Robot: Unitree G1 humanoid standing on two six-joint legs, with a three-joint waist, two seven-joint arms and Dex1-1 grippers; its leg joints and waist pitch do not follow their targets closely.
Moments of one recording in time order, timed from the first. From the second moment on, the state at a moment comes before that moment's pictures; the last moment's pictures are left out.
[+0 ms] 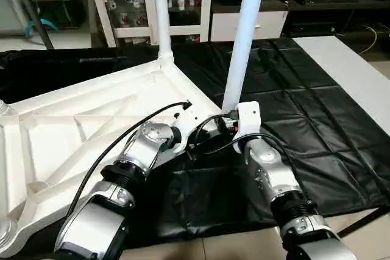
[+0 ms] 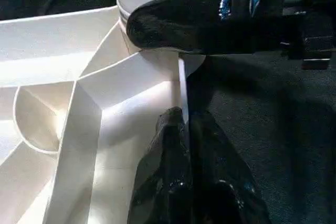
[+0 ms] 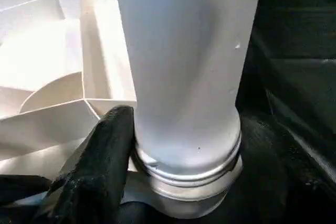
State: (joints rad) left arm -0.73 0.12 -0.26 0.81 0.15 0.17 -0.76; right arm -0.54 0.01 0.03 0.73 0.07 0.06 0.09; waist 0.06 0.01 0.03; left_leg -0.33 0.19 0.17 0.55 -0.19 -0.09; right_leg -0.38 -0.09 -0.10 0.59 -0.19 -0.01
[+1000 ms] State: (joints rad) left arm -0.75 0.09 -0.33 0.91 0.21 -0.15 -0.76; right arm -0.03 -0.30 0.12 -0.05 0.18 0.20 0.47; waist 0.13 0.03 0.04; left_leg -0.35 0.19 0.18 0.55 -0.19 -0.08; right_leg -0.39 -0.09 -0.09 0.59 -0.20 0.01
